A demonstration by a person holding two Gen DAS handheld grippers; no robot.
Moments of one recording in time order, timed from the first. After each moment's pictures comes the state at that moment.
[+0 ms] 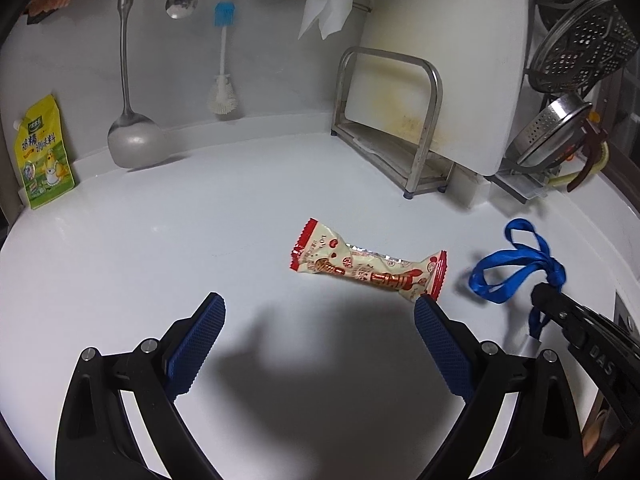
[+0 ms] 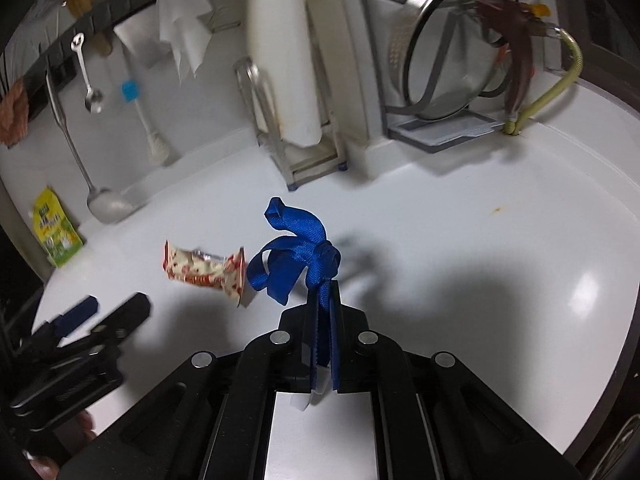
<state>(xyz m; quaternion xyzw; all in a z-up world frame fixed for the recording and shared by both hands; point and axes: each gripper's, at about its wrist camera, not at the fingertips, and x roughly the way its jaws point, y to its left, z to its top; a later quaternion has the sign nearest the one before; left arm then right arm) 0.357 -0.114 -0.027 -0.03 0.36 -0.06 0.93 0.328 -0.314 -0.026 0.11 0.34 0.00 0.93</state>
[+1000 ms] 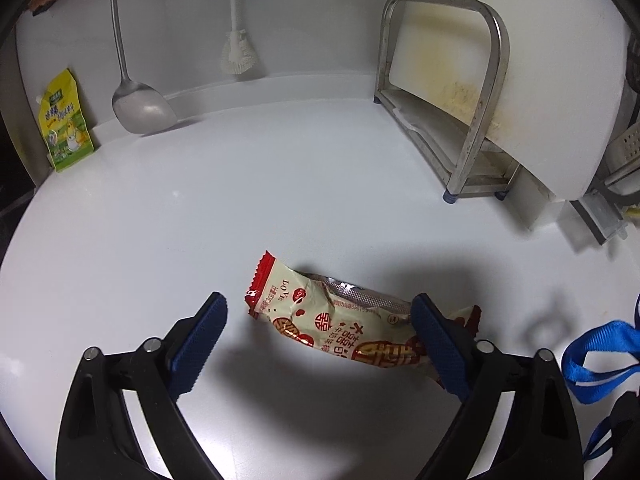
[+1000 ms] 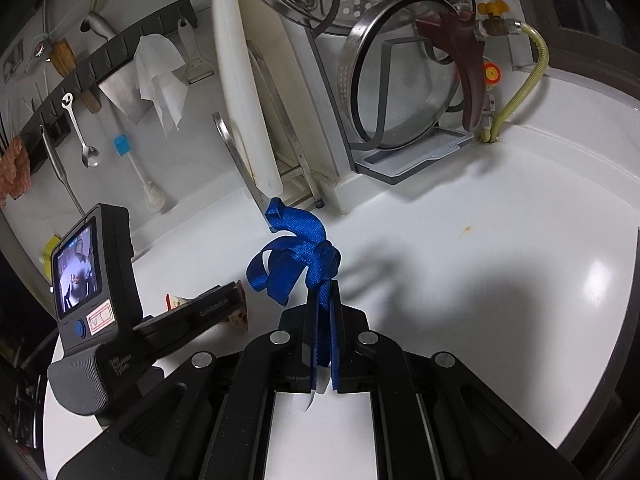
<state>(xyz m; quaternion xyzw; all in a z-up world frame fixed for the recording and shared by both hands) 0.426 -0.175 -0.052 -0.04 0.43 0.08 0.90 0.319 -0.352 -0.013 0.17 0.30 0.00 0.94</state>
